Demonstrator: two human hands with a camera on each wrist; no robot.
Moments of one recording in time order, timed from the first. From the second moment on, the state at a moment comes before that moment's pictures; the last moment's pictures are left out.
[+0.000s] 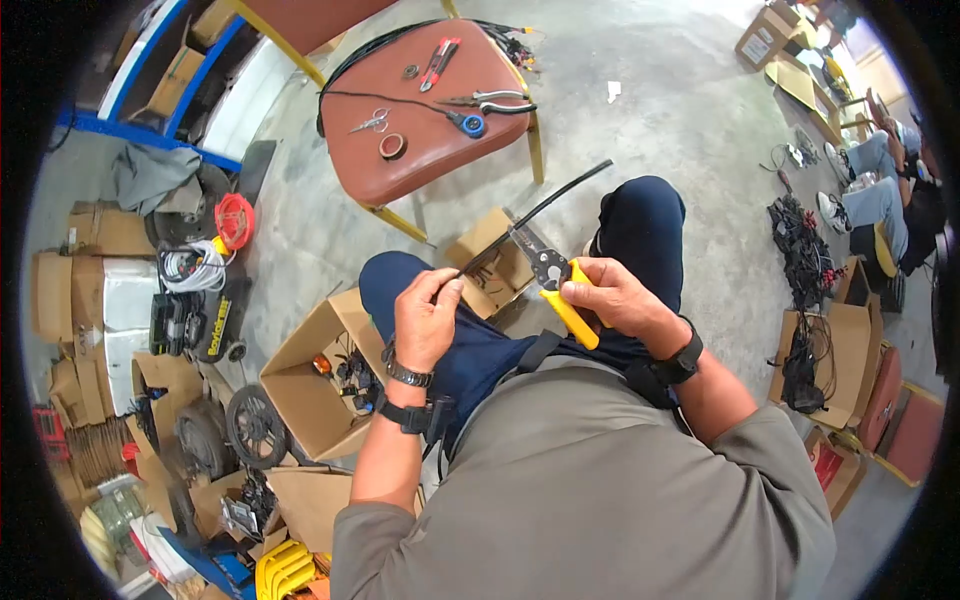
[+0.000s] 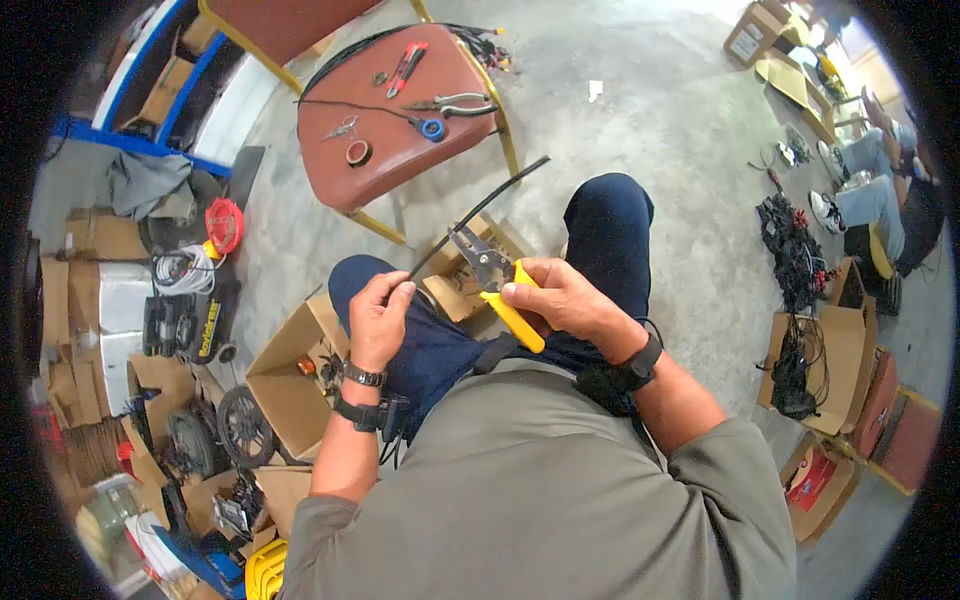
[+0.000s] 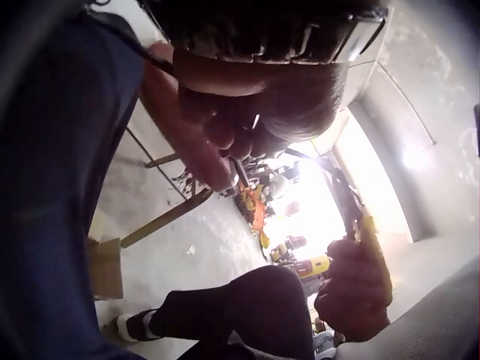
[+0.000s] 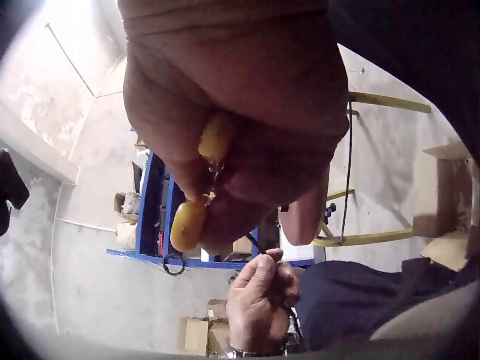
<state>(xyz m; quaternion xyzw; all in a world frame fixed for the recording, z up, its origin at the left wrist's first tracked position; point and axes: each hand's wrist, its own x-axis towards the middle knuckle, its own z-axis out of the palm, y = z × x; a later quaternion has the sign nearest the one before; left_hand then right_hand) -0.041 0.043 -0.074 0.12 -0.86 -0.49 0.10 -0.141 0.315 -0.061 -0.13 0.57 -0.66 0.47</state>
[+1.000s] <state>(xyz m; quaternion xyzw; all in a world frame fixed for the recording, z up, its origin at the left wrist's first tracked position) -0.003 0.028 -0.085 0.18 -0.77 -0.62 -0.02 -0.144 0.323 -0.064 -0.04 0.40 -0.77 0.49</state>
